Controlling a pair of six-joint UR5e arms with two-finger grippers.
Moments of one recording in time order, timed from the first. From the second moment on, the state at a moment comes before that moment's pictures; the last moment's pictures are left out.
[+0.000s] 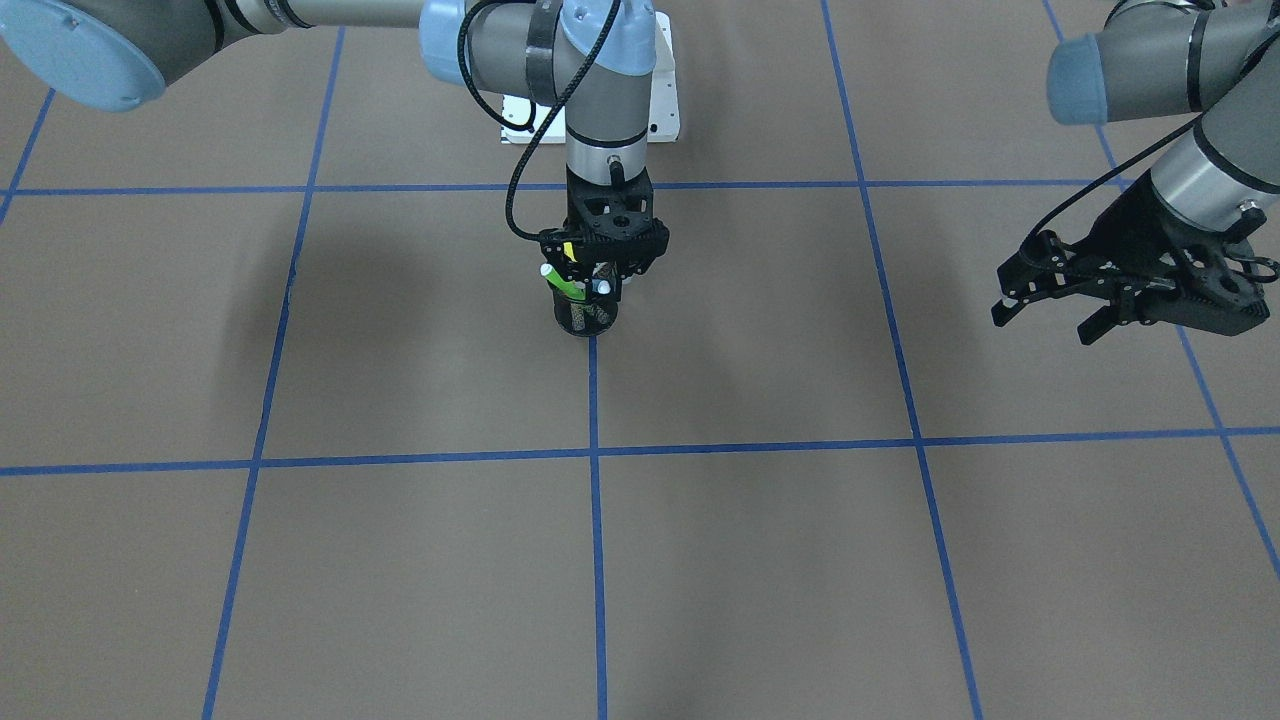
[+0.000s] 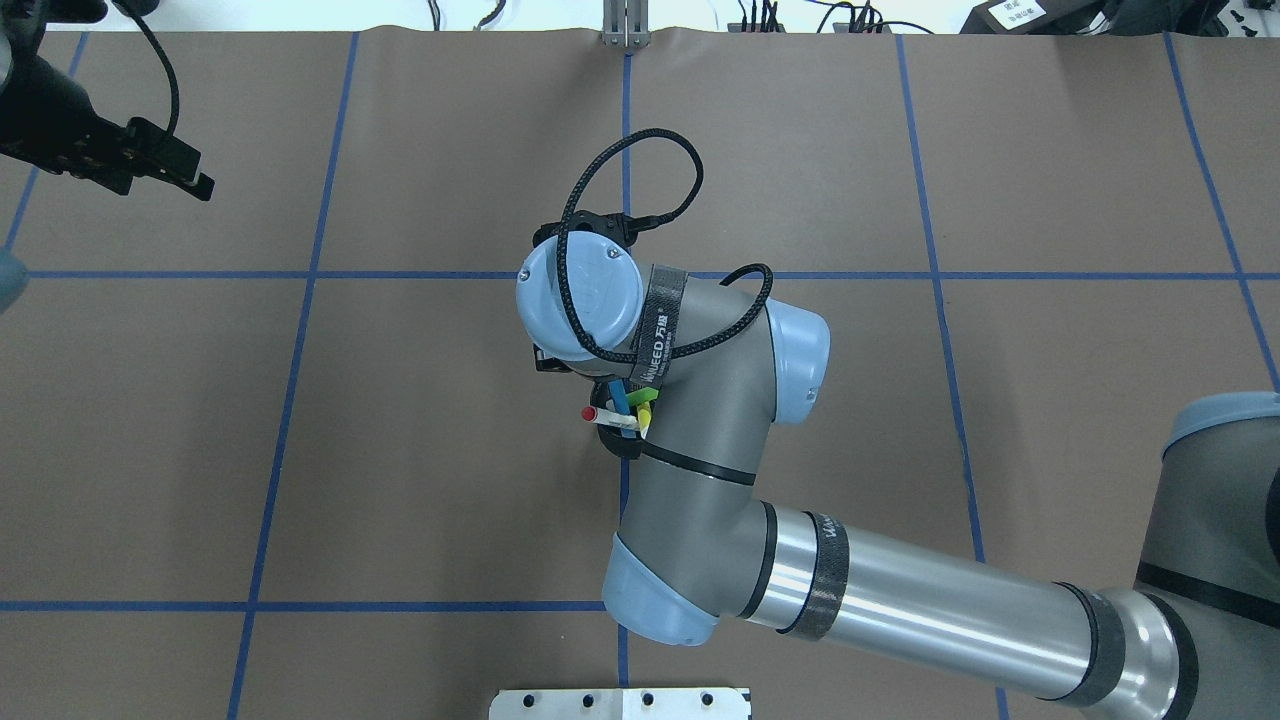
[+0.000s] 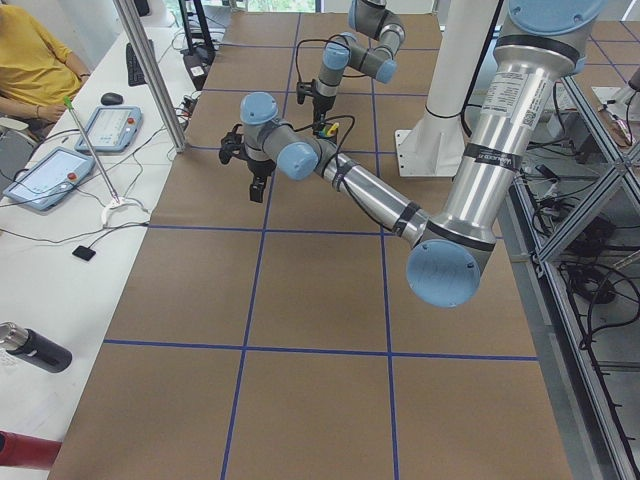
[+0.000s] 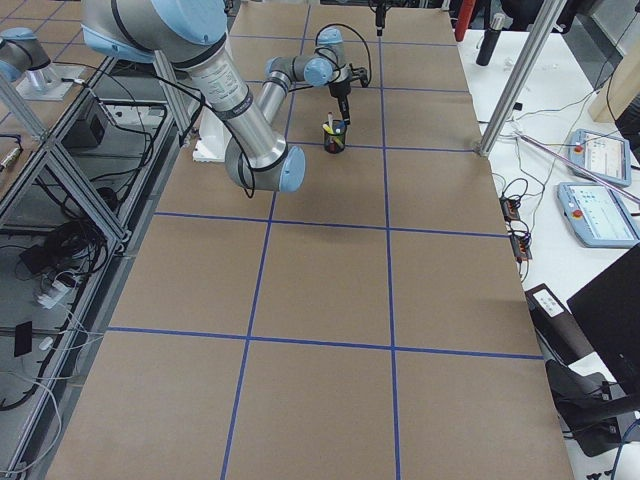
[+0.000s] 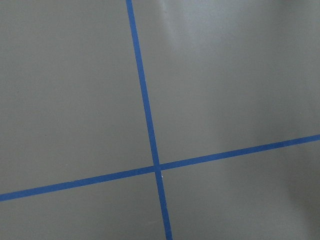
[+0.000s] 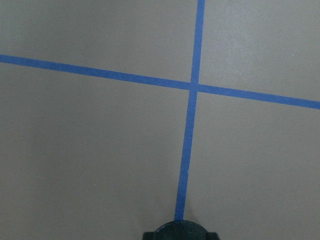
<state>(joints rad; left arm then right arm) -1.13 -1.87 -1.83 -1.72 -2.32 -0.62 0.43 -0.68 1.58 -1.71 1.62 1.13</state>
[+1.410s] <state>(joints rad) -1.13 -1.87 -1.83 -1.72 -2.32 -0.62 0.49 -0.73 1.88 -1.73 1.45 1.13</state>
